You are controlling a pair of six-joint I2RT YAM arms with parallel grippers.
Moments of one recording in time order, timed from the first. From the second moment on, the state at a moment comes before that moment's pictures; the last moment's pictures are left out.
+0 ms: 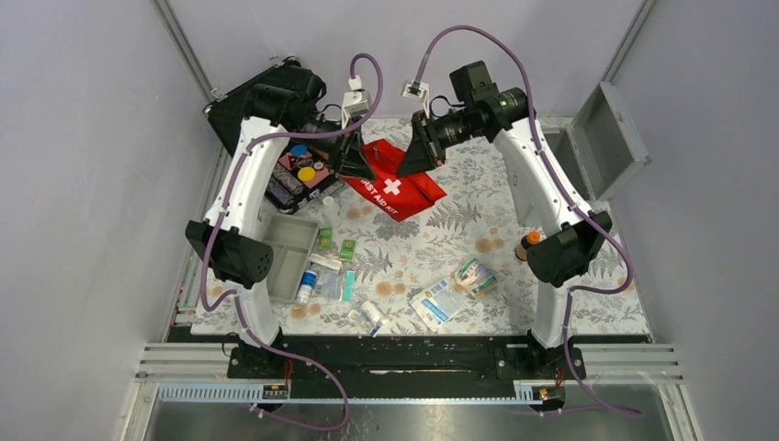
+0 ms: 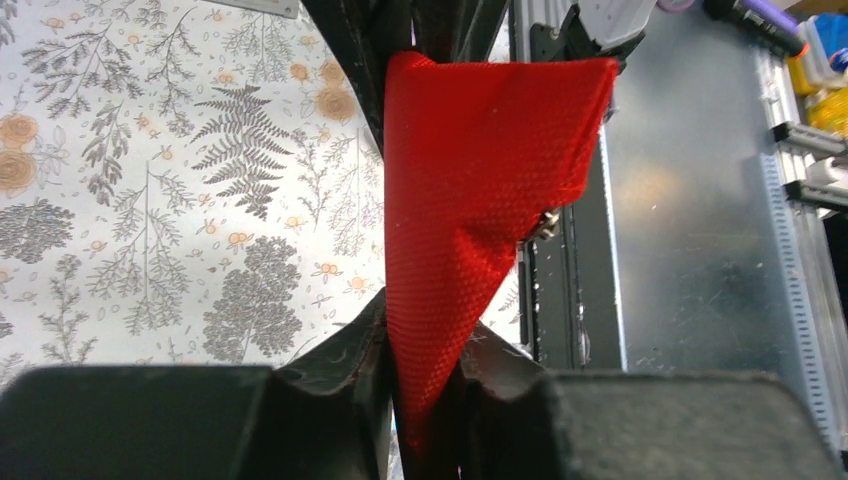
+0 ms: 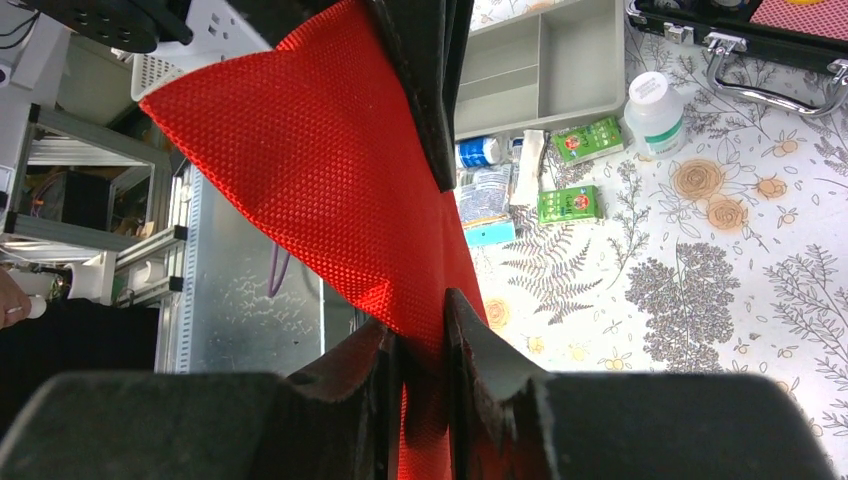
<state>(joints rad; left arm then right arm) -0.31 1.88 2.23 -1.51 1.13 0.79 0.45 1.95 2.22 -1.19 -1.08 -0.25</state>
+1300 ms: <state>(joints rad) -0.34 1.60 1.59 -0.61 1.01 0.03 0.49 1.98 2.26 -1.01 -1.01 0.21</state>
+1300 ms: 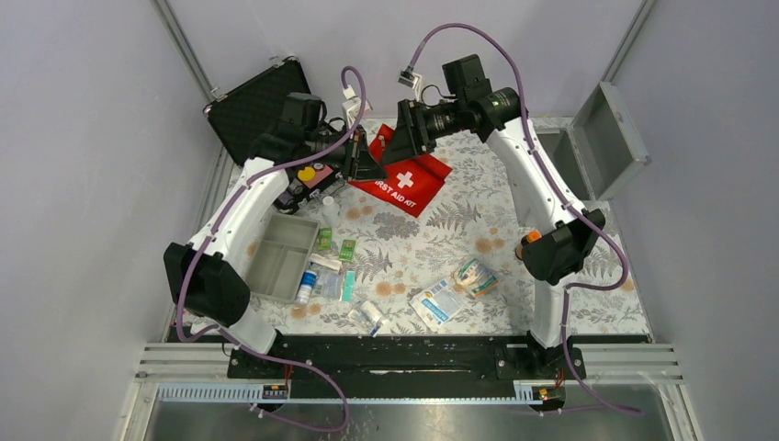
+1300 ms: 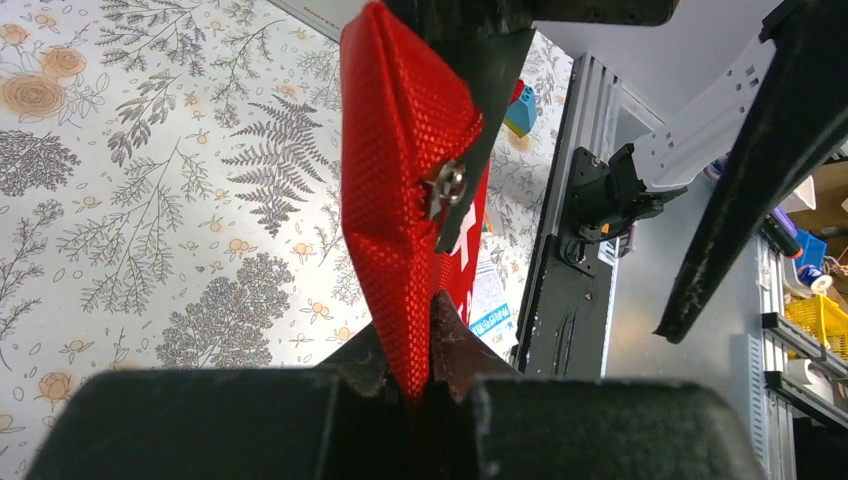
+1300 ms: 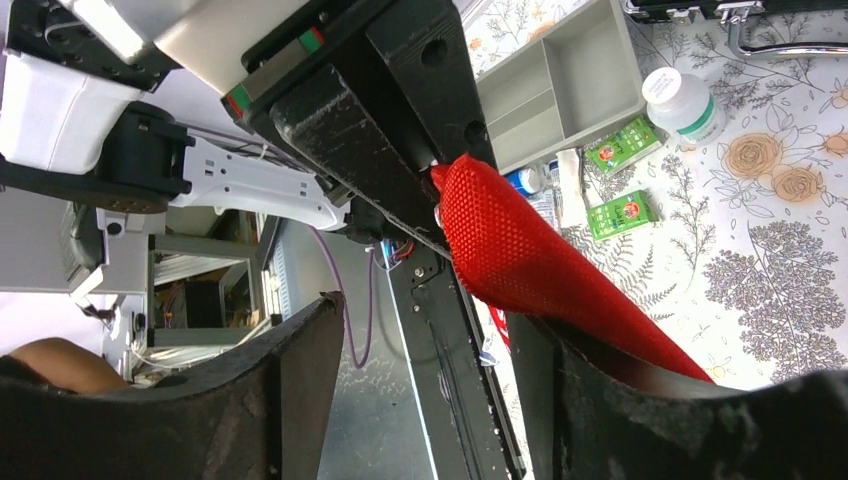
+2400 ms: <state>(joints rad) -0.36 1.58 1.58 -0.69 0.96 0.17 0.51 2.08 2.37 -0.91 -0.90 0.36</state>
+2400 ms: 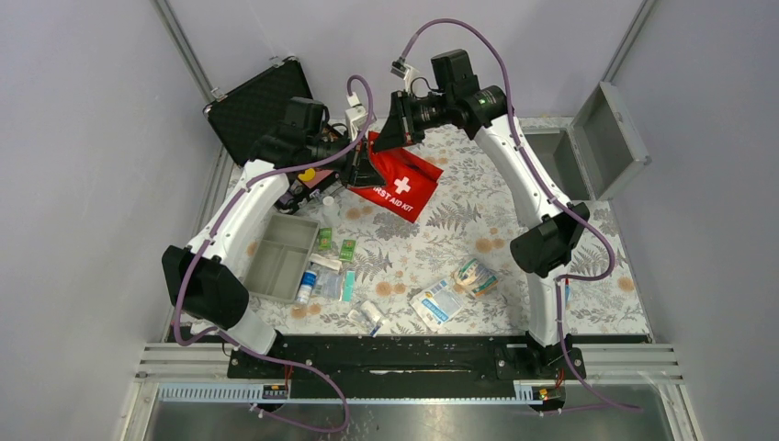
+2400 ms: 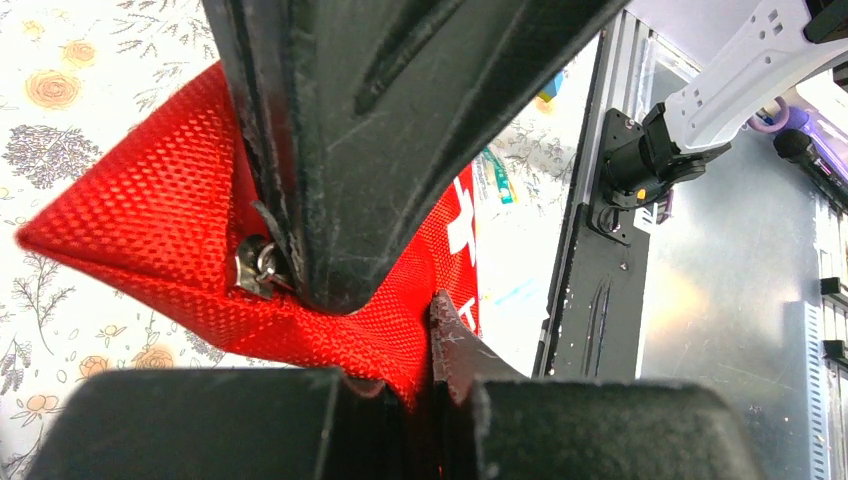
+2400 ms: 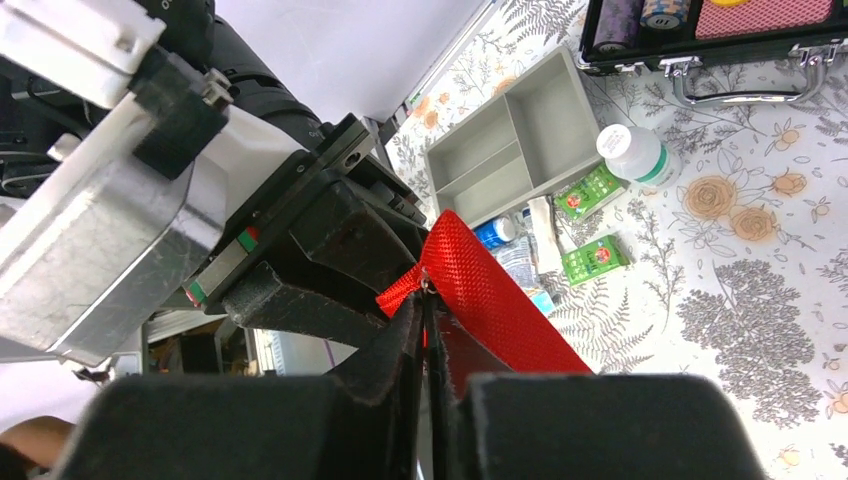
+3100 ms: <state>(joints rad) -0.35 1.57 1.58 -0.68 0.98 0.15 0.51 2.02 2.31 -1.13 -1.00 -0.04</state>
